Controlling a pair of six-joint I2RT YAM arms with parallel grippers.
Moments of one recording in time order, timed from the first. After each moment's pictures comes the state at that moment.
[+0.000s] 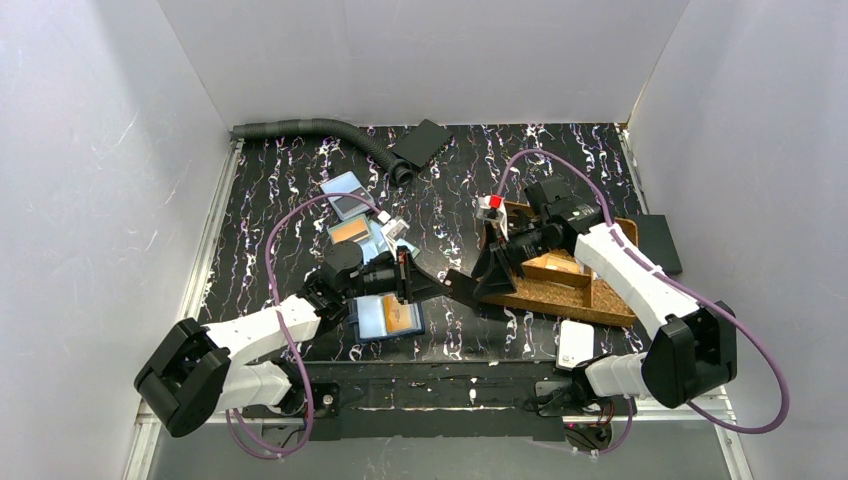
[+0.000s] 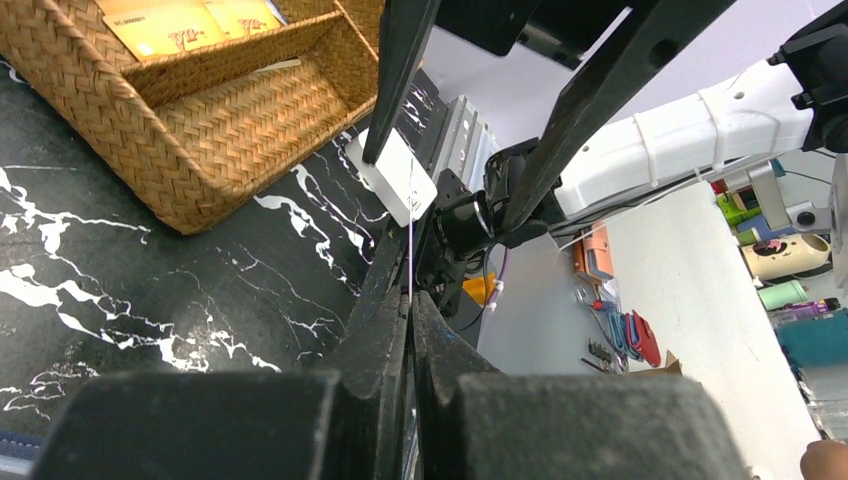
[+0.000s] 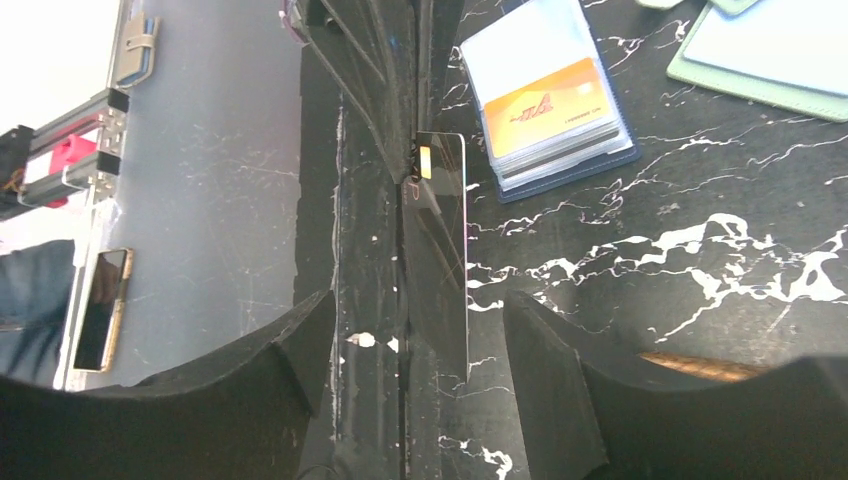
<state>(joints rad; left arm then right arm) -0.74 1.18 0.47 0.58 0.63 -0.74 0.44 1.32 1.09 -0.88 -1.14 -0.57</state>
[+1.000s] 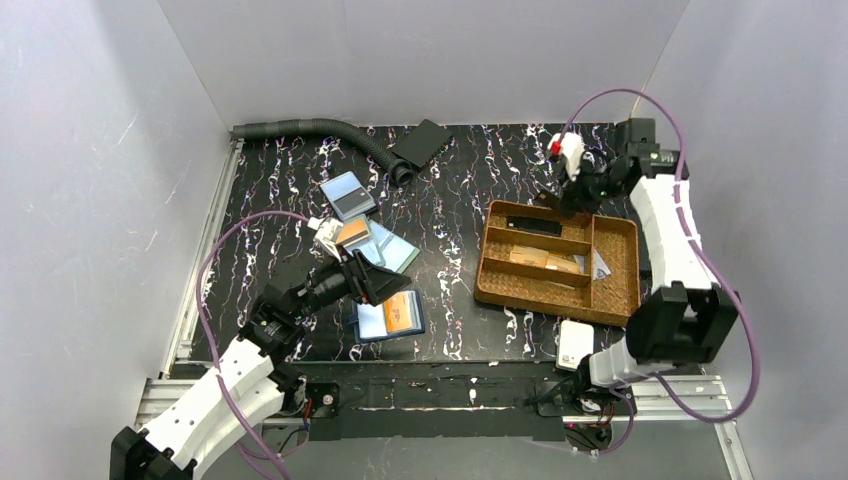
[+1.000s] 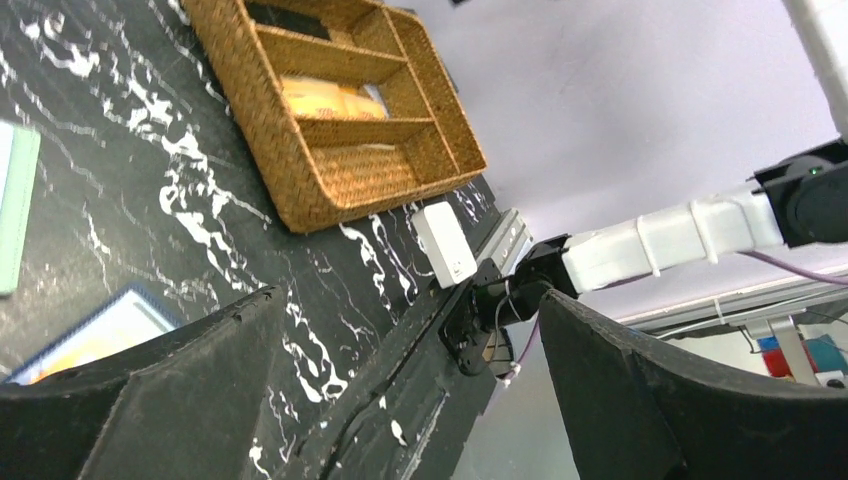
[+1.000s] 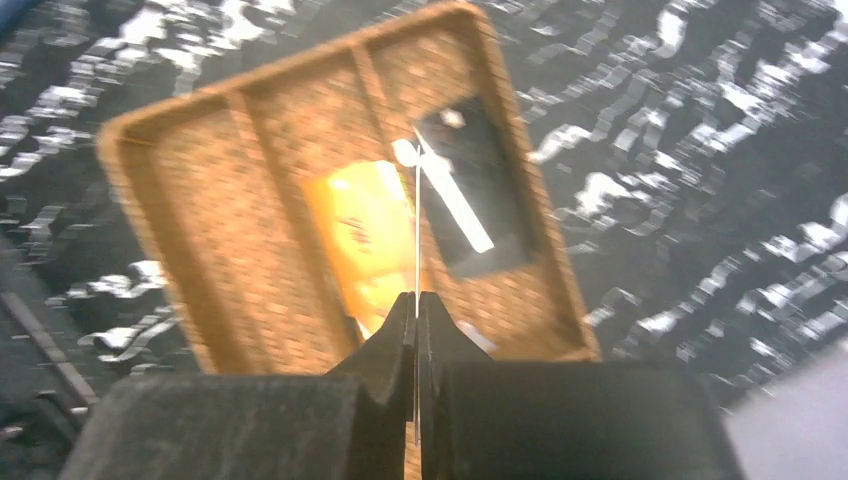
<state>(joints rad) -0.55 0.66 0.41 0.15 0.45 -0.79 0.01 1.46 1.46 -1.07 -0.65 -0.93</state>
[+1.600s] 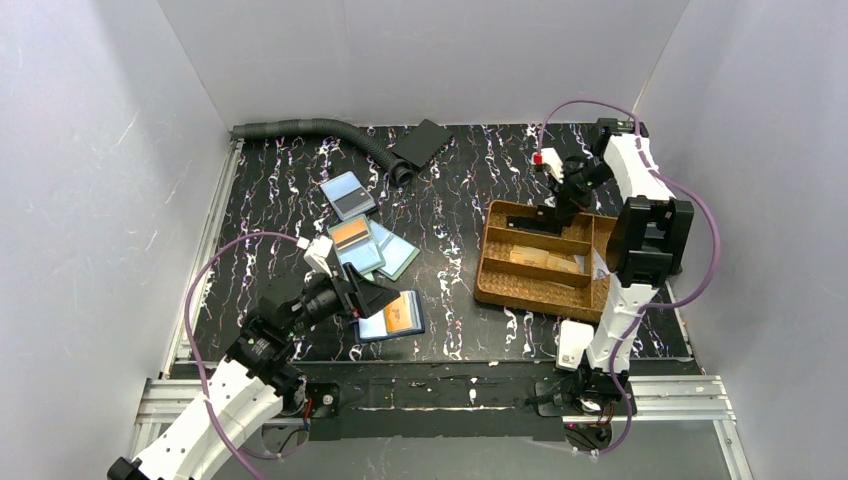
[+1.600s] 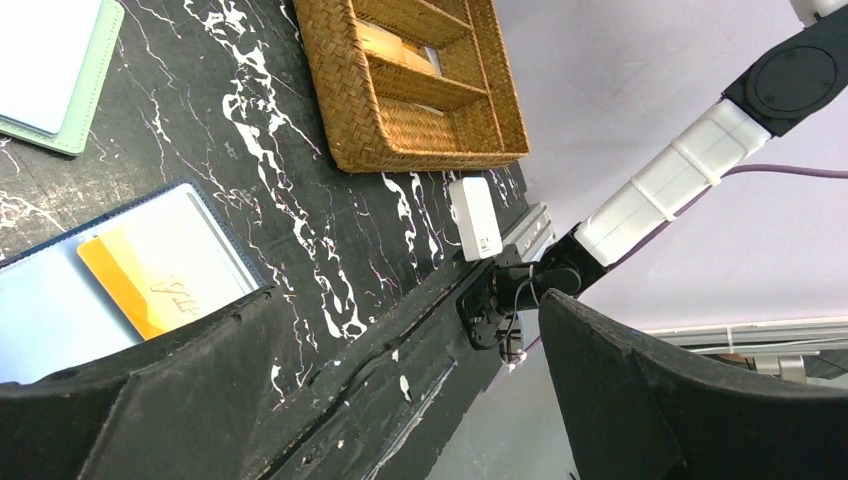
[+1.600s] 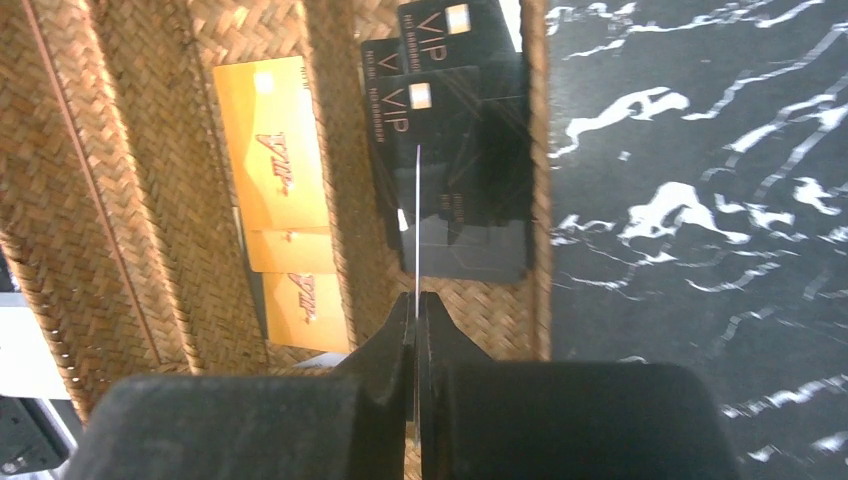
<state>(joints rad) -0.54 0.47 0.37 -0.14 0.37 -0.86 -0.05 2.06 1.87 -1.35 -0.55 -1.33</state>
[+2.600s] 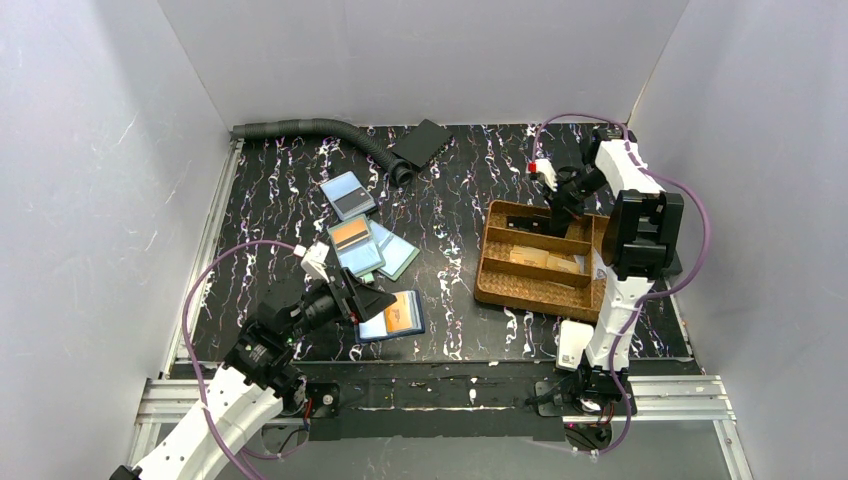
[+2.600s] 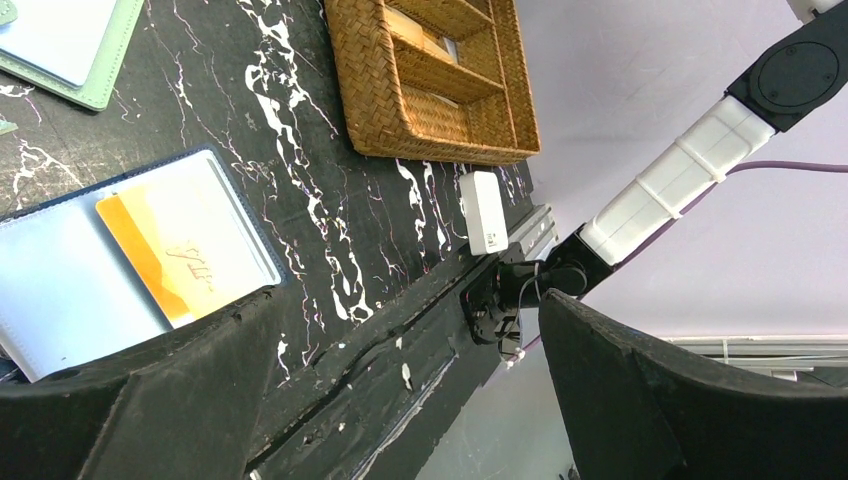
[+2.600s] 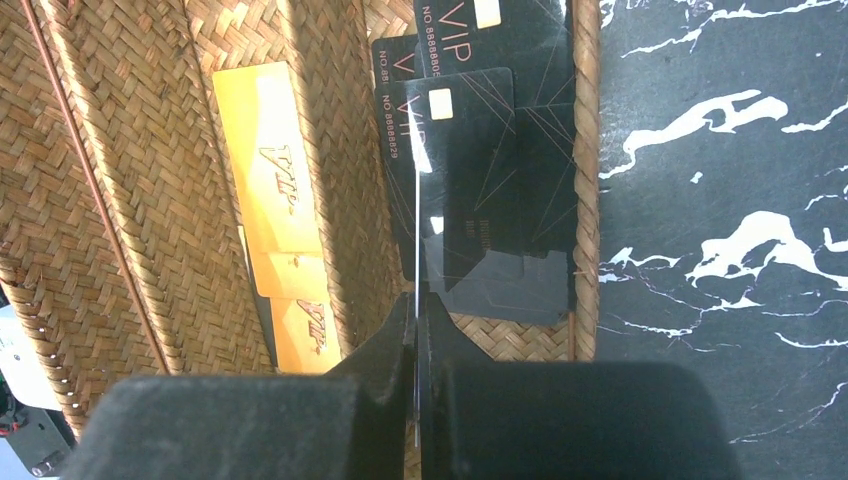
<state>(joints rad) -0.54 0.40 0.34 -0.22 0.35 -0.89 -0.04 2.14 1.84 -1.36 -0.56 -1.31</state>
